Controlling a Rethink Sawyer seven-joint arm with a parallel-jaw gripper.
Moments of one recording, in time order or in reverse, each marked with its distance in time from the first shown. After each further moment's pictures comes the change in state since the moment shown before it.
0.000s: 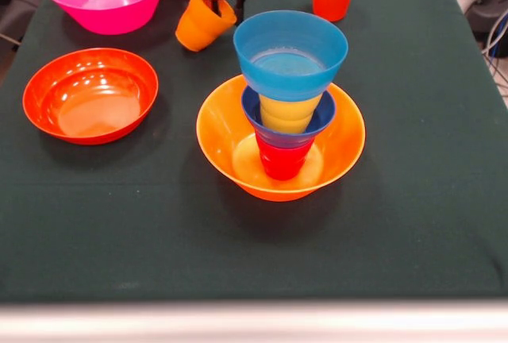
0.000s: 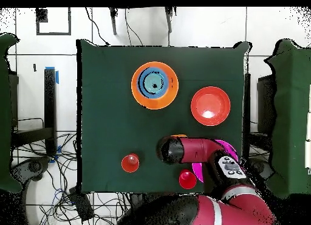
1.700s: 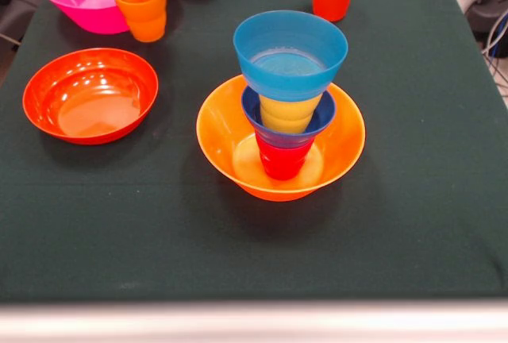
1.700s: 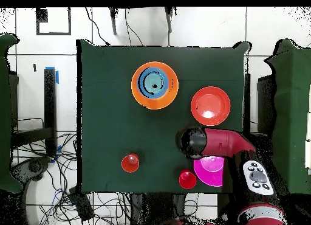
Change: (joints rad) arm -0.041 -0.118 -0.058 -0.109 -0.002 0.266 0.004
